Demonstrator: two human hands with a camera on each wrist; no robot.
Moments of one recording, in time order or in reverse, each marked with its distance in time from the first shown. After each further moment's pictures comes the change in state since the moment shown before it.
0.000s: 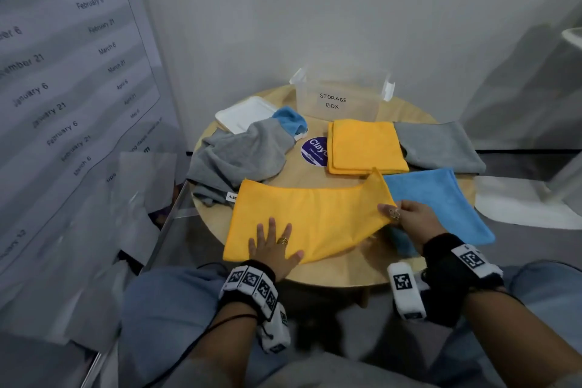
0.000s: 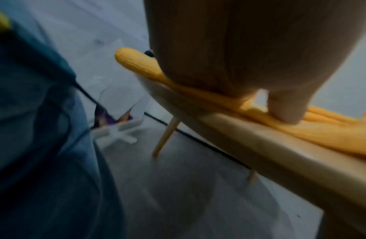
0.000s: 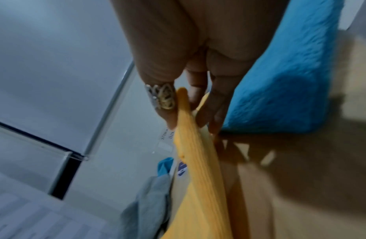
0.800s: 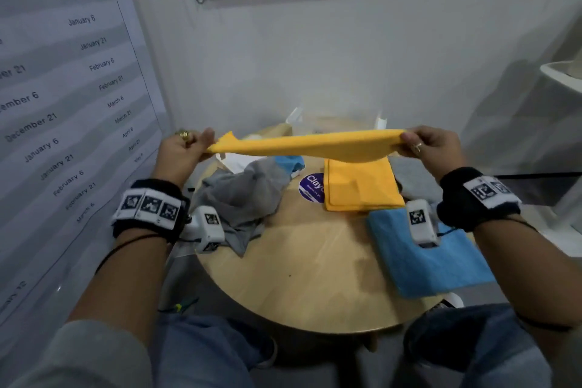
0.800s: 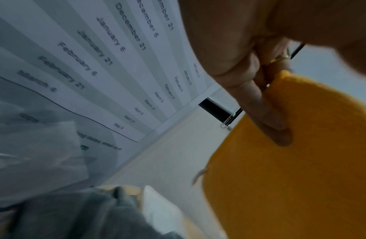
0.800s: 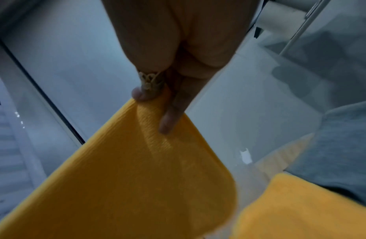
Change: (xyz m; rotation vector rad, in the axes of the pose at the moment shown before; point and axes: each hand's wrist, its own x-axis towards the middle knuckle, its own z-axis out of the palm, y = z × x) left_hand -0.015 -0.048 -0.271 -1.113 0.840 0.316; right_hand 0.052 -0.157 -0.041 0.037 0.101 -0.627
